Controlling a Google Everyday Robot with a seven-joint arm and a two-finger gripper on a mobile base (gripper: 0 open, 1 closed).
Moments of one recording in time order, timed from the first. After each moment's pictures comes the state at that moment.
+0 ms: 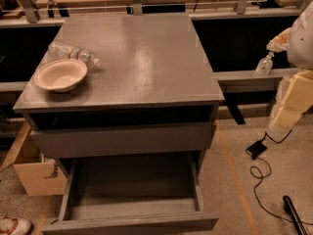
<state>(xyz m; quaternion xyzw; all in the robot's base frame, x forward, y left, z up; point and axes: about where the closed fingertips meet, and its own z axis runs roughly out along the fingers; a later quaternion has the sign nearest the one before) 0.438 -0.216 0.978 -0.60 0.78 -0.04 0.16</state>
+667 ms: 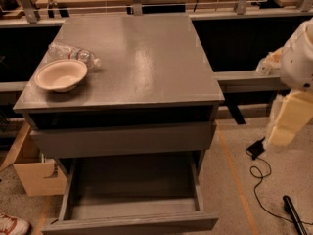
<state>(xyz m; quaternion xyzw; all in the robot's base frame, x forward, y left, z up) 0.420 -0.211 0.951 -0.60 0.79 -0.03 0.14</state>
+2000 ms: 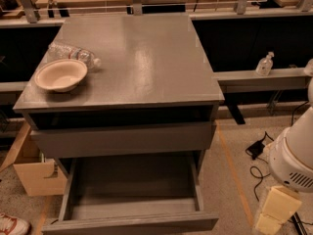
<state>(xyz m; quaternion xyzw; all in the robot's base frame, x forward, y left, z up) 0.323 -0.221 0.809 -0.51 0.86 0.04 0.04</state>
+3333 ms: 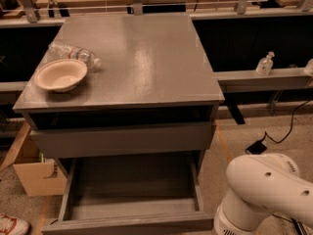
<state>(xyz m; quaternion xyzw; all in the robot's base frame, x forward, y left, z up) 0.261 -0.156 0.616 -0.48 0.87 0.14 -0.06</state>
